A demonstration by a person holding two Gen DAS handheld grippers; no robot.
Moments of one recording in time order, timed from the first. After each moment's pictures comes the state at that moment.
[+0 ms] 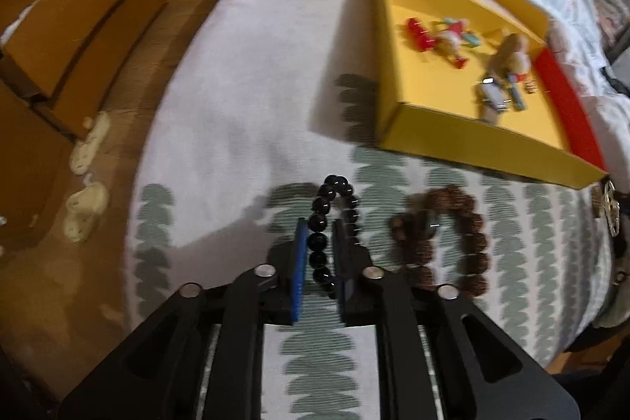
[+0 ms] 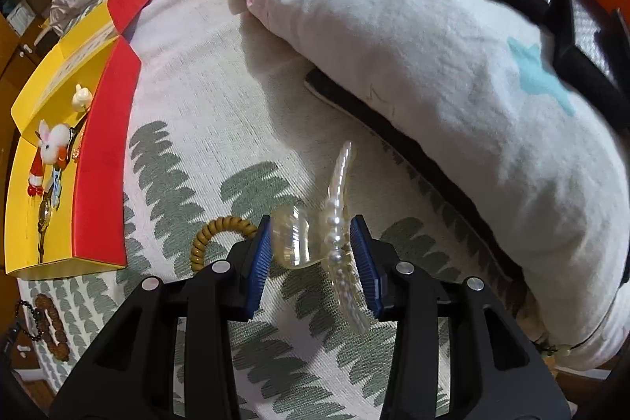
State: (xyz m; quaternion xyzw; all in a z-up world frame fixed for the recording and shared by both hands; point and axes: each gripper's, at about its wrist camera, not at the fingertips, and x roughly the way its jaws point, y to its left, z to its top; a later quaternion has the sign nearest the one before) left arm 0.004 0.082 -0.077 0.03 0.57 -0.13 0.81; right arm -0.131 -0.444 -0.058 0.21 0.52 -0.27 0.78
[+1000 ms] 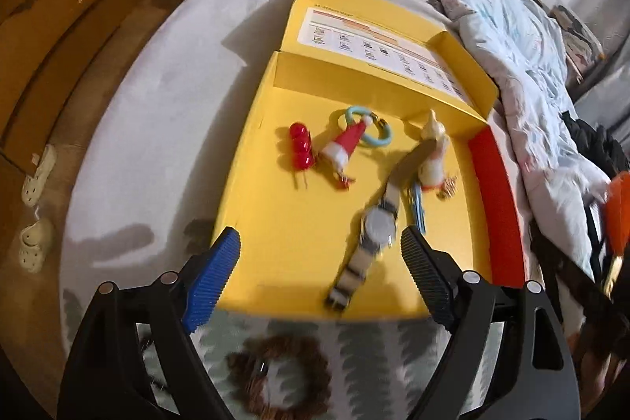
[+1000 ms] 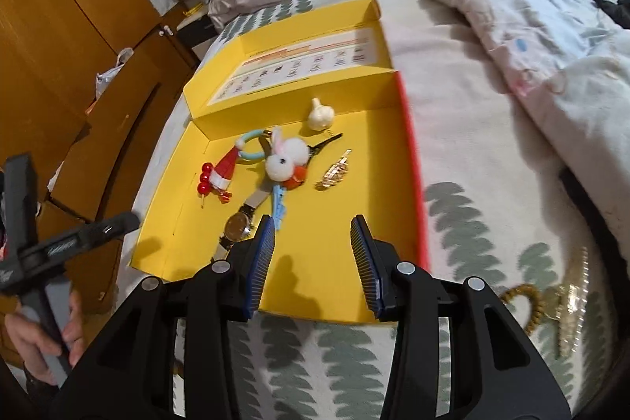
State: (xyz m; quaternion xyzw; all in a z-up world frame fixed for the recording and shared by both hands) left arm 0.091 -0.032 -0.024 -0.04 0.54 -0.20 0.82; right arm -0.021 -0.293 -0.004 0.21 0.44 -0.04 0.87
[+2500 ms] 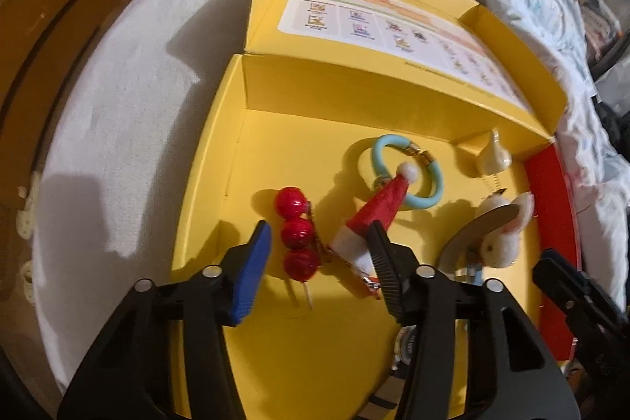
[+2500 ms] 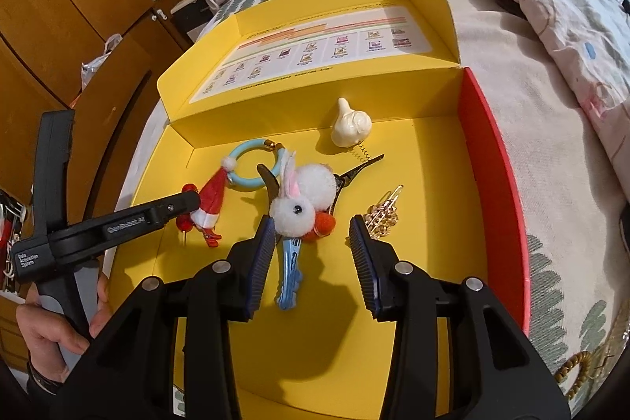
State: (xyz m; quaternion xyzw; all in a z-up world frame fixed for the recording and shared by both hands) left arm 0.178 -0.075 -0.084 0.01 0.57 -0.20 0.80; right arm 0.066 -0.278 -0.054 0.20 0.47 -0.04 0.86
